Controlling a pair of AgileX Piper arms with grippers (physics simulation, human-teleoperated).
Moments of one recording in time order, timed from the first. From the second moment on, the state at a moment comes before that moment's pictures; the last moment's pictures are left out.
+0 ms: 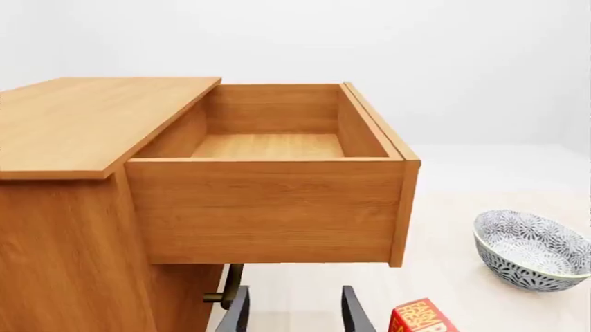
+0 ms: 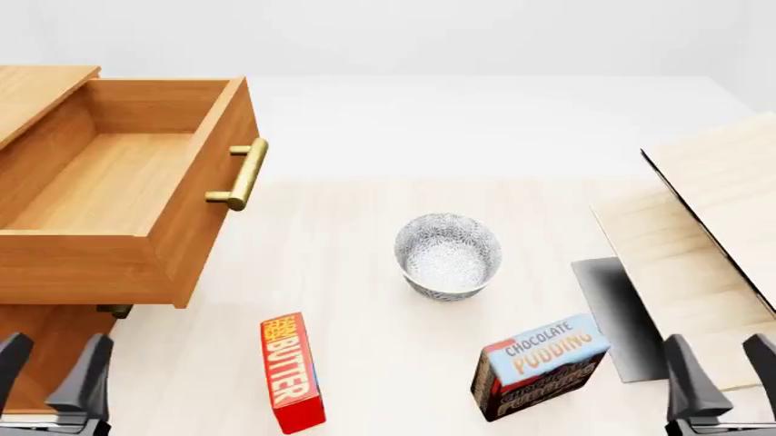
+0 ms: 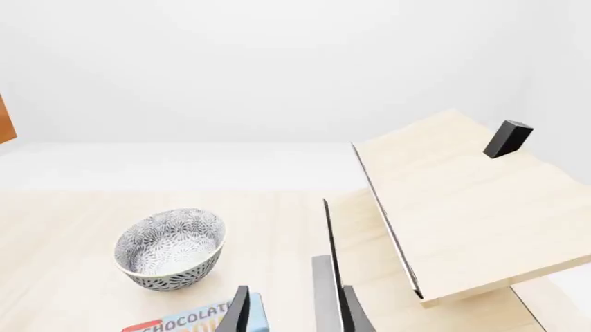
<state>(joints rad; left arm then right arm) -0.01 0.01 0.00 -0.01 0.00 0.00 0.00 0.00 0.00 0.00</state>
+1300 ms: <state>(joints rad) -0.51 0.00 -0.15 0.17 -0.02 0.00 0.02 0.00 -0.01 0.00</state>
